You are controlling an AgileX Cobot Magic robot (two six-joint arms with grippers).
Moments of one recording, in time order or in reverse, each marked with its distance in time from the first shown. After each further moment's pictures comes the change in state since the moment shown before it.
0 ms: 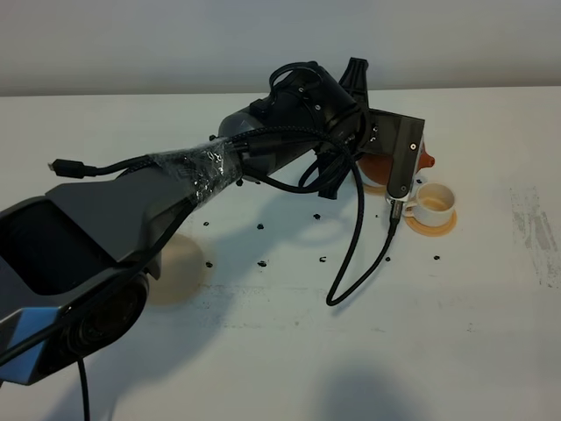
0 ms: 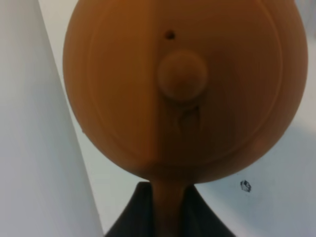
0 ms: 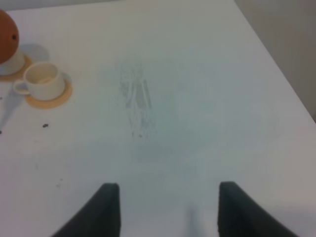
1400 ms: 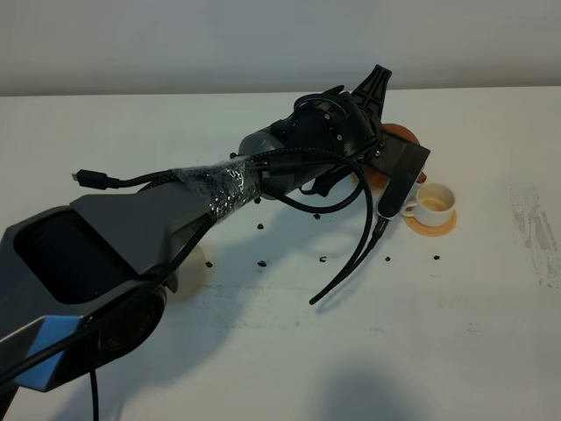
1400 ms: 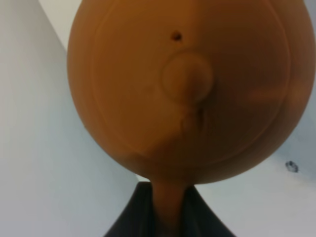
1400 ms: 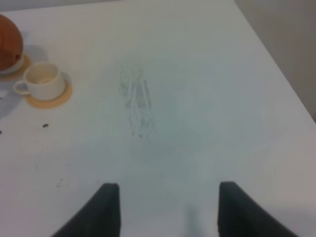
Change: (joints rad) left arm -0.035 0.038 0.000 0.227 -0.049 0.053; right arm 0.000 0.000 0.000 0.000 0.000 0.000
